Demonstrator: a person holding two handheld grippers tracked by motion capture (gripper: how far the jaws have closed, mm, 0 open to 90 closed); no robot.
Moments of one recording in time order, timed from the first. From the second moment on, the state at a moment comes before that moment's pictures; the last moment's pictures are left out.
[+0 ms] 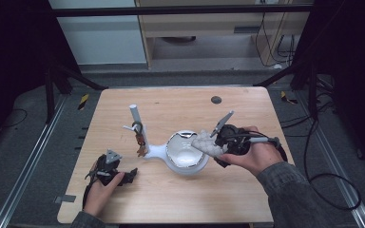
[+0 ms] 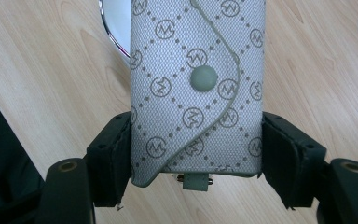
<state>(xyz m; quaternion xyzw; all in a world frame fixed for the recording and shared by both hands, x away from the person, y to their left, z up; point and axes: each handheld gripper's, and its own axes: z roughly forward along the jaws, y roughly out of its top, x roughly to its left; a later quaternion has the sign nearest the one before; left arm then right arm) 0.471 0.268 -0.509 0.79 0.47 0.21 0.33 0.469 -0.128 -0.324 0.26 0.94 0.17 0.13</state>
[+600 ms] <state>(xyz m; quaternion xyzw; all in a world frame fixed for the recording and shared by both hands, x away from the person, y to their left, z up) 0.471 0.268 -0.509 0.79 0.47 0.21 0.33 0.476 -0.093 -0.339 0.24 0.95 0.14 0.11</state>
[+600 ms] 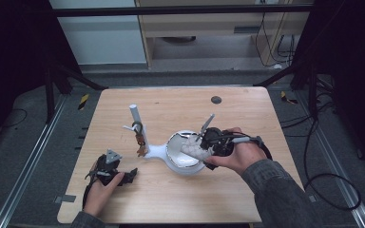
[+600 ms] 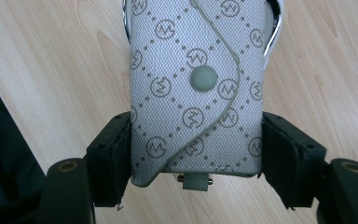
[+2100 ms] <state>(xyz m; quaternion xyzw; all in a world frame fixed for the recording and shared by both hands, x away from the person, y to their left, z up) 0.471 0.268 -0.509 0.80 0.47 0.21 0.33 0.503 -0.051 -0.364 0.22 0.97 0.09 0.08</state>
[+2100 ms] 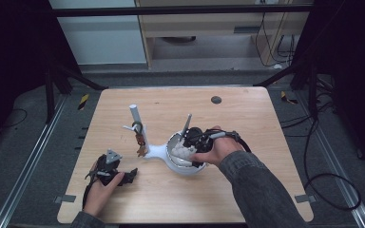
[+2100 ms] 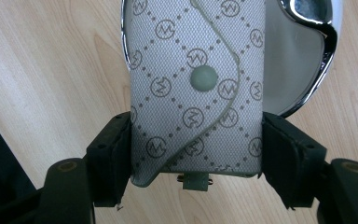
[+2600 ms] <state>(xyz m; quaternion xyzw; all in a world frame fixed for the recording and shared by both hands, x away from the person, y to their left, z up) 0.471 0.267 -0.509 0.80 0.46 0.21 0.33 0.511 -0.046 -0.367 0.23 0.97 0.08 0.08</state>
